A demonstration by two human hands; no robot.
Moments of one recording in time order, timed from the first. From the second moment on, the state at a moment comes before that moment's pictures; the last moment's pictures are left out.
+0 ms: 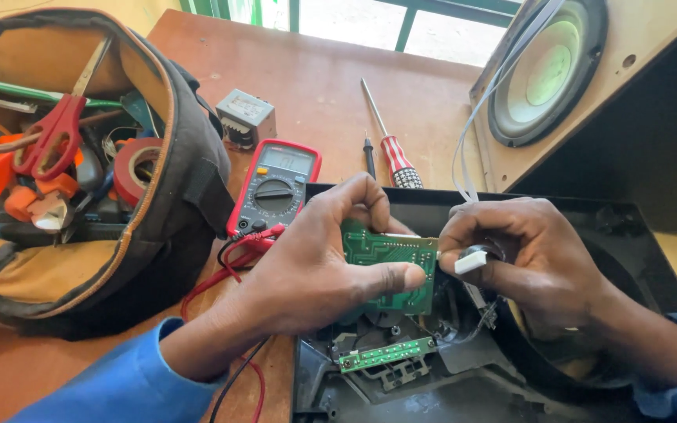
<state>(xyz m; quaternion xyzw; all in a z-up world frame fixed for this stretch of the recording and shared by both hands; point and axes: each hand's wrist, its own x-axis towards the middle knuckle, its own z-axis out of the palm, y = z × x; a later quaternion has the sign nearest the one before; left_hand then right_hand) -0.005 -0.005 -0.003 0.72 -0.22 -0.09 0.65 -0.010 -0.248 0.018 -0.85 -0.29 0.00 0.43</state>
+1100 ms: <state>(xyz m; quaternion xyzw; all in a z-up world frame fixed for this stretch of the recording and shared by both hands) -0.008 -0.001 -0.006 0.76 -0.08 0.03 0.65 -0.002 -0.248 0.001 -0.86 -0.32 0.02 0.39</state>
